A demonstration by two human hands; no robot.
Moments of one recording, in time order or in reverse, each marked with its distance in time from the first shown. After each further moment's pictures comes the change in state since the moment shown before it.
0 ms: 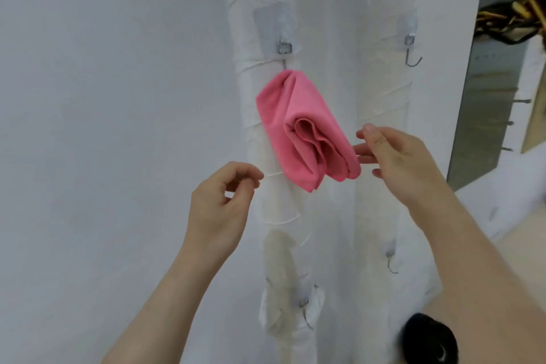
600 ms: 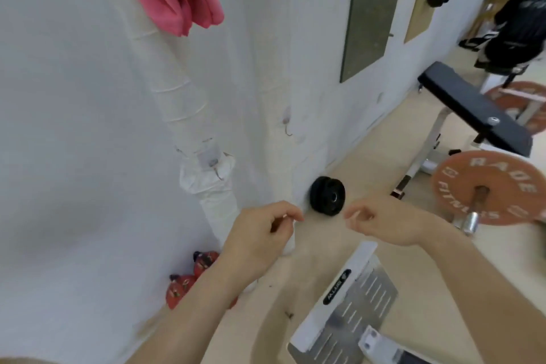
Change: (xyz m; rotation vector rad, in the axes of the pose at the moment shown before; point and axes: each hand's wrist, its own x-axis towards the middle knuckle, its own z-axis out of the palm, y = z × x) left_hand -0.276 0.013 0.082 0.008 -0.789 -0.148; right_hand -0.267 0.100 -0.153 -0.768 -0.713 0.639
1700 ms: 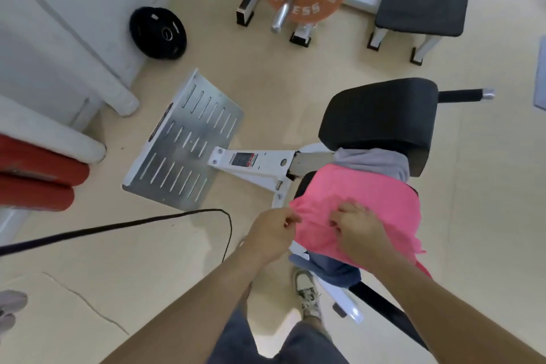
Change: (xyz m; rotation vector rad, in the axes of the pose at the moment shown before) left_hand -0.286 0.124 0.581 0.032 -0.871 -0.315; right_hand -0.368 0.515 0.295 -0.229 0.071 0.418
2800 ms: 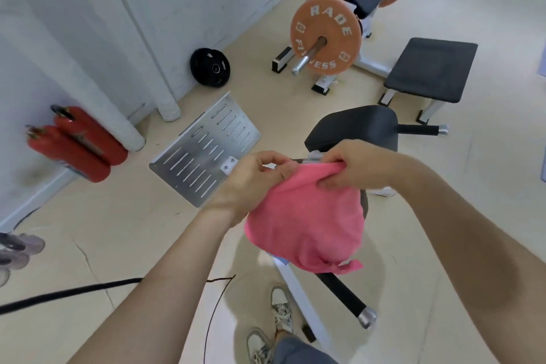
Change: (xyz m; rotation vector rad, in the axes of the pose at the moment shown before) left_hand -0.173 0.160 0.020 -0.609 0.321 0.137; right_hand -0.128 0.051 -0.184 0.266 -0.157 -0.461
